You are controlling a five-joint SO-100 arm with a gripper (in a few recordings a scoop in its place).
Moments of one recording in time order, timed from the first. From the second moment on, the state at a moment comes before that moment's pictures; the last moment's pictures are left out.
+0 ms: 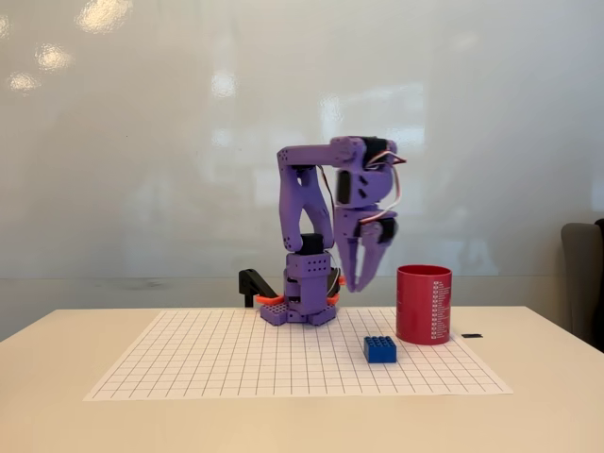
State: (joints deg) arm -41.9 107.1 109.2 92.9 -23.1
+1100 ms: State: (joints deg) arm -46.0 101.2 120.5 67.9 -9.2
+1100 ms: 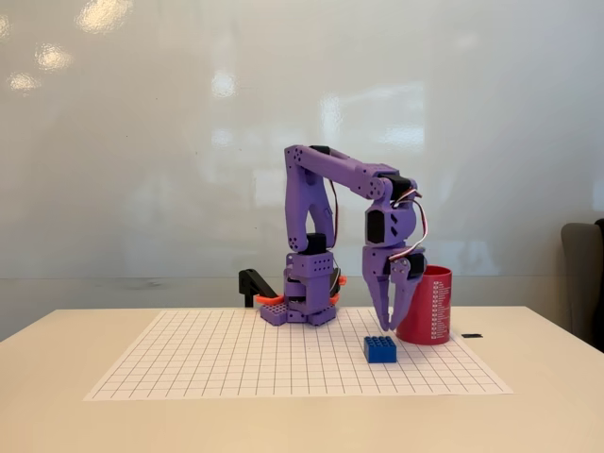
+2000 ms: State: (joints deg) arm -44.3 90.0 116.5 74.4 -9.7
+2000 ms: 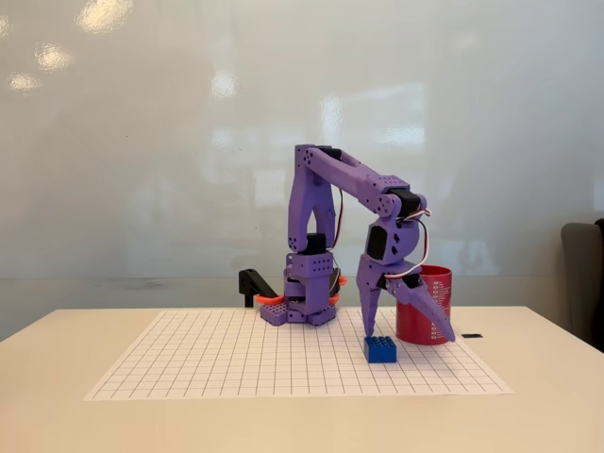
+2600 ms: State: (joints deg) arm -41.0 90.1 117.6 73.6 -12.9
